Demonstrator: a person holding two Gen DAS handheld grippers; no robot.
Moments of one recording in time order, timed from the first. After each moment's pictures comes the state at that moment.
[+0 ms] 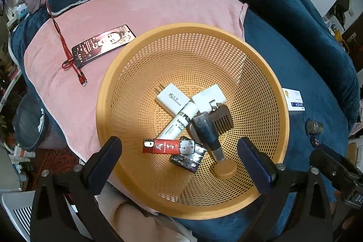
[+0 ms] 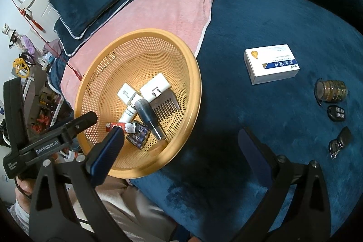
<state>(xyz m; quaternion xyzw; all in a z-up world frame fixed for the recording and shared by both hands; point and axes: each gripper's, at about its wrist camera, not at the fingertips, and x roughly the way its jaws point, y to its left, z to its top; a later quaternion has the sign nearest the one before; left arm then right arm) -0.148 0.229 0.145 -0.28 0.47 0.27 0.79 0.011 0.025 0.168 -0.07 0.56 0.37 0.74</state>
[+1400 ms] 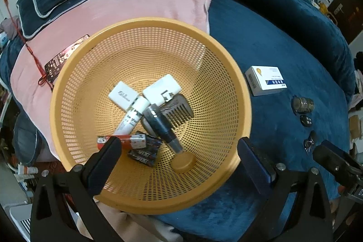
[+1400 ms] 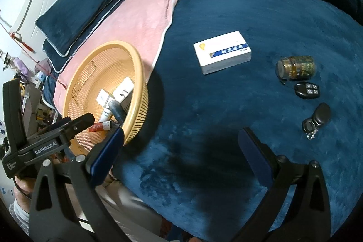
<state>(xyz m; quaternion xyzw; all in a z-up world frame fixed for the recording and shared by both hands) -0.094 0.161 0.153 -0.23 0.50 0.22 0.81 0.039 -0.060 0.170 -0.02 0.57 0.32 0.76</state>
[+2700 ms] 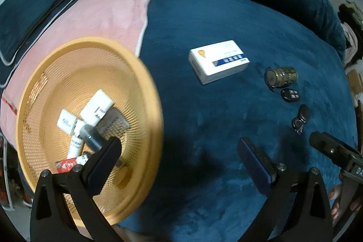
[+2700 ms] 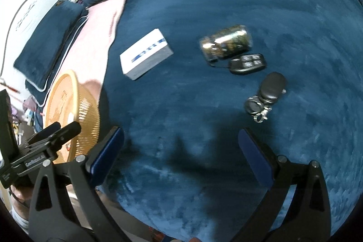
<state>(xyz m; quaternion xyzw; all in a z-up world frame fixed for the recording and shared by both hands) -0.006 0.065 0.144 -0.13 0.54 0.14 0.82 0.083 -0.170 0.135 0.06 0.59 0.23 0.77</state>
